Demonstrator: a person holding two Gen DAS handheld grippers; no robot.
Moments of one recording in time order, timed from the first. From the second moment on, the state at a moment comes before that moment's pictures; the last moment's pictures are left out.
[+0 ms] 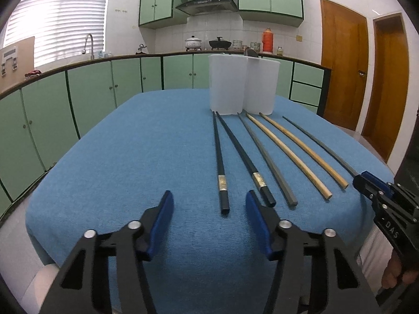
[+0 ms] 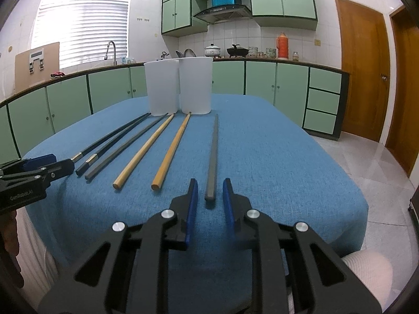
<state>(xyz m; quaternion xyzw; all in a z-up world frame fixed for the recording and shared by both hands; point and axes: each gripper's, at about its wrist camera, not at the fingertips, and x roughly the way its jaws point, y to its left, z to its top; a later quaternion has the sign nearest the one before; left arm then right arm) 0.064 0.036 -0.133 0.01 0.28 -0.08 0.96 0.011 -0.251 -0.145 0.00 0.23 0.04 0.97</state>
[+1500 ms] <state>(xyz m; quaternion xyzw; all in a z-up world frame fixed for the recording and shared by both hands) 0.050 0.022 -0.128 0.02 0.27 -0.08 0.96 0.005 -0.263 -0.138 0.01 0.24 0.05 0.97</state>
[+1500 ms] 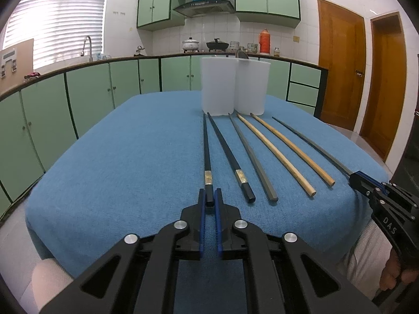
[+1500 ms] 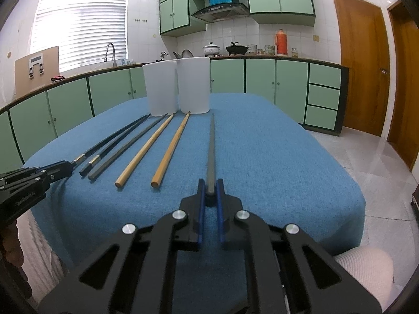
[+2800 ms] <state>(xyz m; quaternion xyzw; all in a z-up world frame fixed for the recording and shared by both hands) 0.097 0.043 0.062 0.02 0.13 -0.12 0.98 0.087 -0.300 0.078 0.01 0.20 0.14 0.97</state>
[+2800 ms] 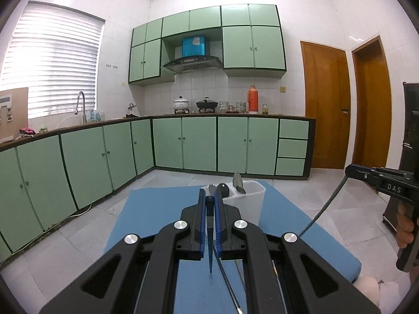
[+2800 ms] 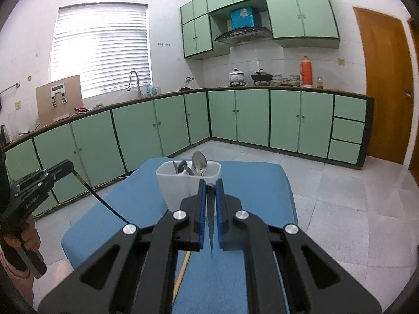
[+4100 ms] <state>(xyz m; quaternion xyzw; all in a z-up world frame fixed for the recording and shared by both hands) 0.260 -0.003 0.132 0.02 0.06 -0.11 0.99 0.258 -0.267 0.156 -0.01 0.18 0.14 0.97</state>
